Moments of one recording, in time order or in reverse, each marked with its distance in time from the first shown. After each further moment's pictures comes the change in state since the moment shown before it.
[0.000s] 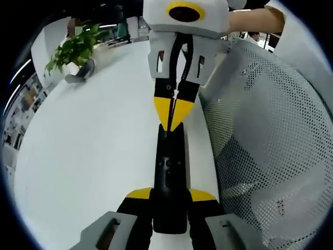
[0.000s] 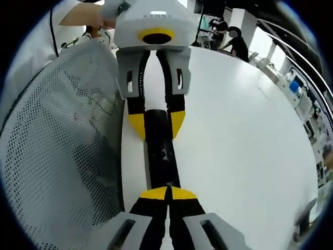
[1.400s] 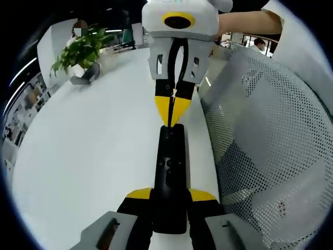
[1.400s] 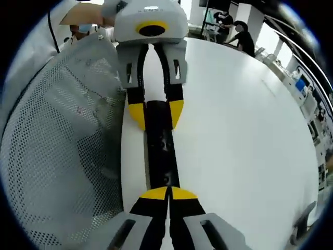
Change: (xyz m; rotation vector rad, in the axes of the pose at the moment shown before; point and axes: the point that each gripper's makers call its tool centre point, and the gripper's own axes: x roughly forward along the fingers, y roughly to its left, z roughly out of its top) left arm 0.000 0.003 0.000 -0.017 -0.068 0.009; right arm -0.007 -0.004 -0.011 -0.007 0.063 0.041
